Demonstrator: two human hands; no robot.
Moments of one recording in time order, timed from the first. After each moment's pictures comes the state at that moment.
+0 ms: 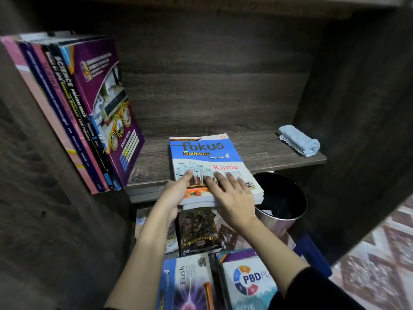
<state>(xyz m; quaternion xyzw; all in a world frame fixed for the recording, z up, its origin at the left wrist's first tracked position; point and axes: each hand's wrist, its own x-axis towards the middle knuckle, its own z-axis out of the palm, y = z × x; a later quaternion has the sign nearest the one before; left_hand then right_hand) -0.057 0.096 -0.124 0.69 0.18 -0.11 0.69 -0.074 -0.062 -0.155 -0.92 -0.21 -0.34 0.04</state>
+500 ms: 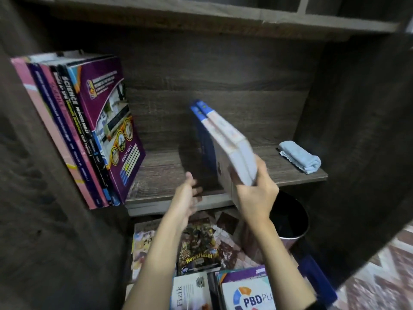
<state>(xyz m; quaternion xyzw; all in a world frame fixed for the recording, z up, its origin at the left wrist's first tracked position) -0.055 0.068 -0.092 0.64 0.16 -0.11 0.75 -0.068 -0.067 -0.089 -0.75 0.00 -0.47 0.46</state>
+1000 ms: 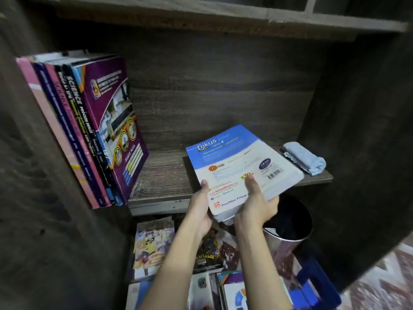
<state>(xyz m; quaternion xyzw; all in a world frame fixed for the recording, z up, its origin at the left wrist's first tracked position) -0.058 0.035 -0.102 0.44 0.17 -0.12 0.87 -0.051 -0.042 -0.101 -0.32 0.27 -0.32 0.85</state>
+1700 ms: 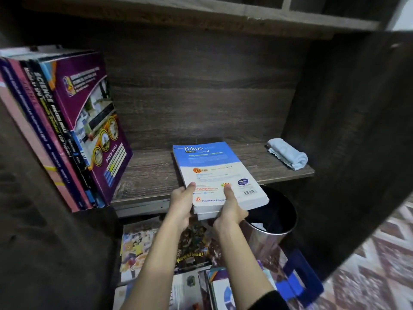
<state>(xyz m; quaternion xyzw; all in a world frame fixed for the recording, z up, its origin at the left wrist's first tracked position) -0.049 0.043 -0.110 0.59 0.20 -0.05 0.78 -0.045 -0.036 -0.136 -0.28 0.39 -0.16 0.86</state>
